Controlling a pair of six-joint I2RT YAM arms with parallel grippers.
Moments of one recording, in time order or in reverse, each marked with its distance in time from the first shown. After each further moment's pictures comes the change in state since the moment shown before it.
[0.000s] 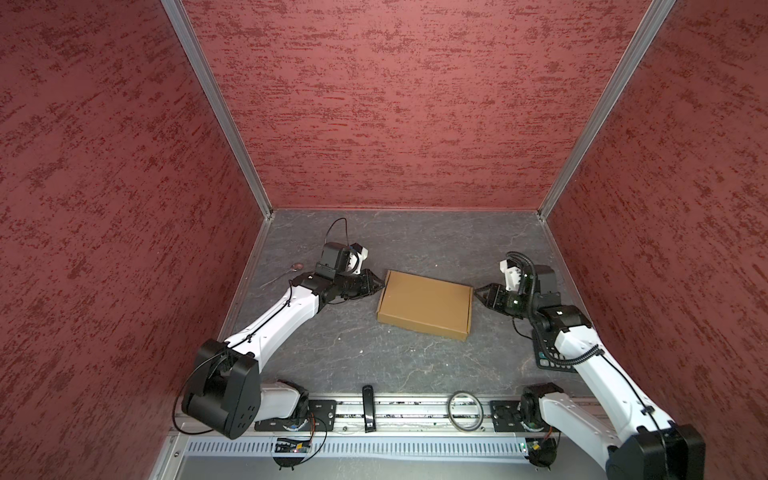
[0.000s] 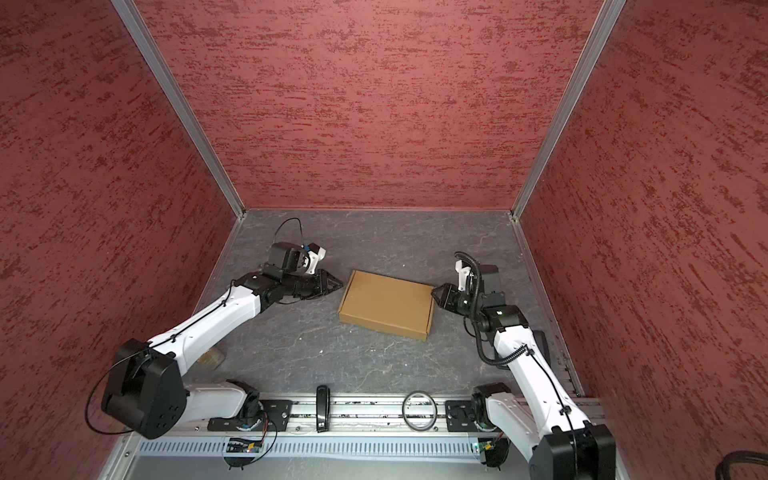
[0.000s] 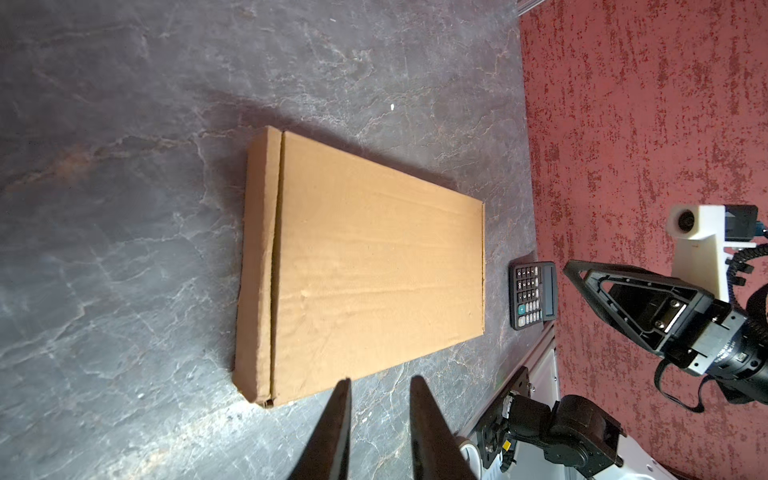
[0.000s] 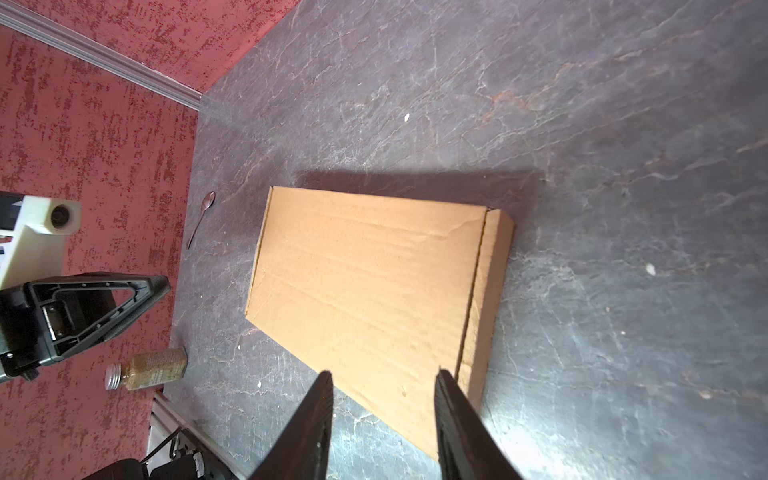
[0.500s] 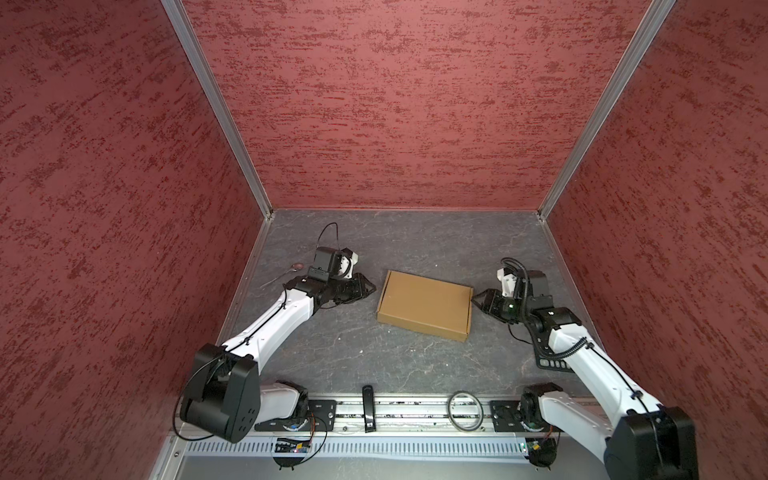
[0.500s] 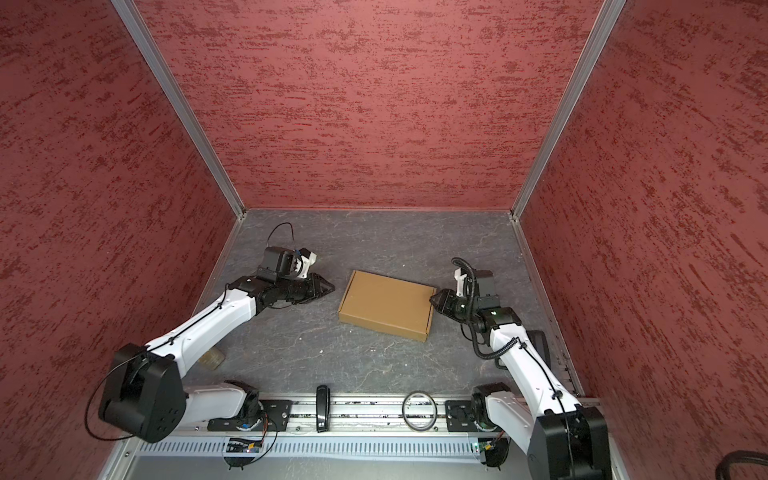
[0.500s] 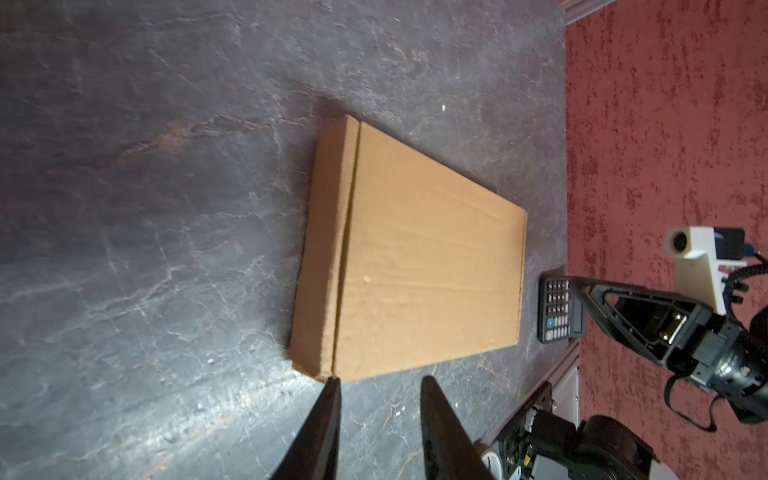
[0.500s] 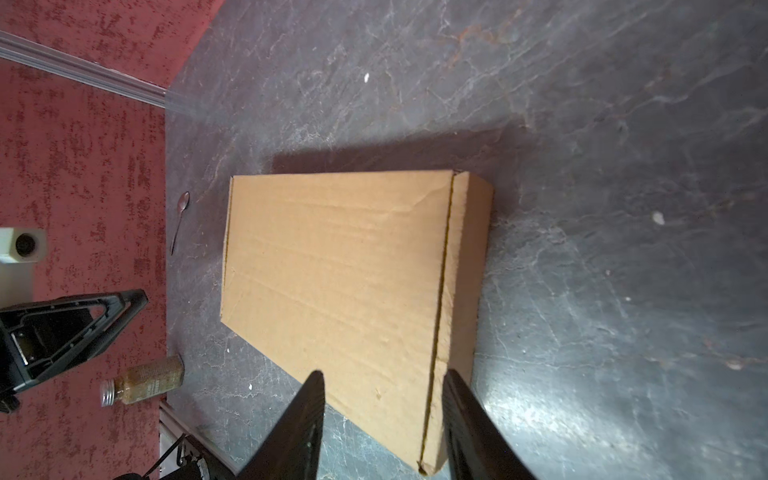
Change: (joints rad) left arm 0.079 0.030 -0.030 -0.023 -0.027 0.057; right arm 0.000 0.073 -0.088 0.075 0.002 0.080
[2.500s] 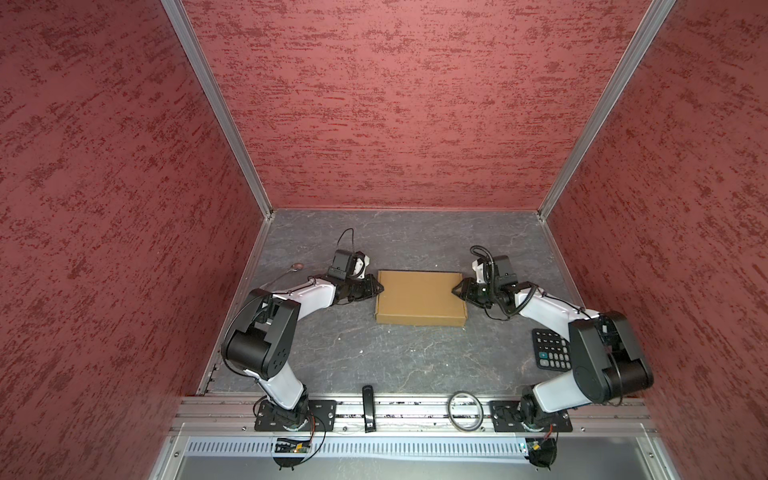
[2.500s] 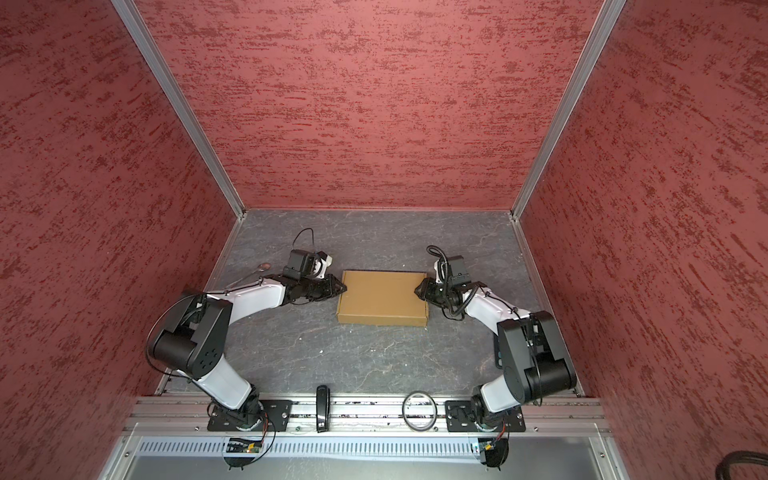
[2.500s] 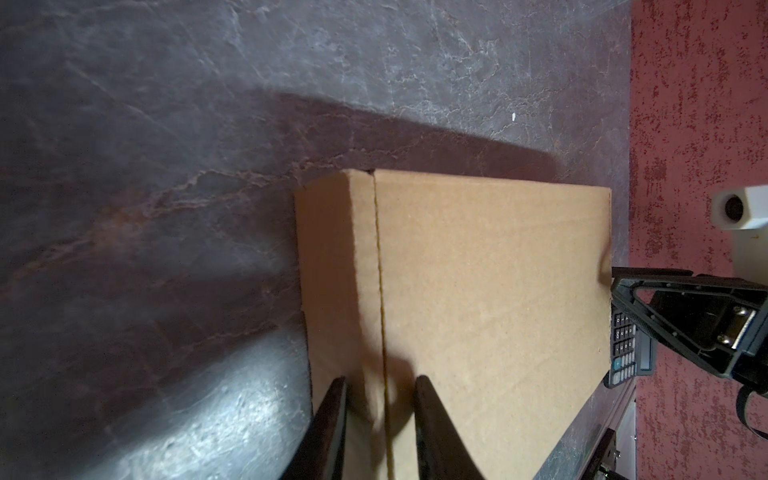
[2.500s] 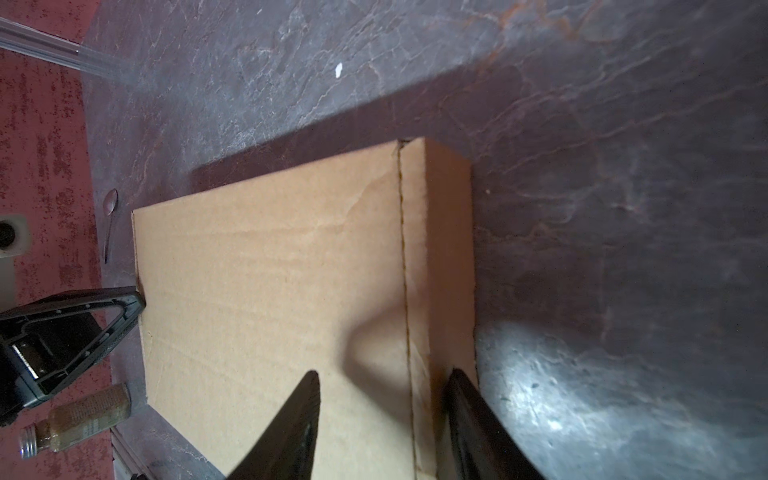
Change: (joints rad) left arm -0.042 0.315 -0.014 0.320 -0.026 0.004; right arm 0.100 0.475 0.156 0.226 0.050 -0.001
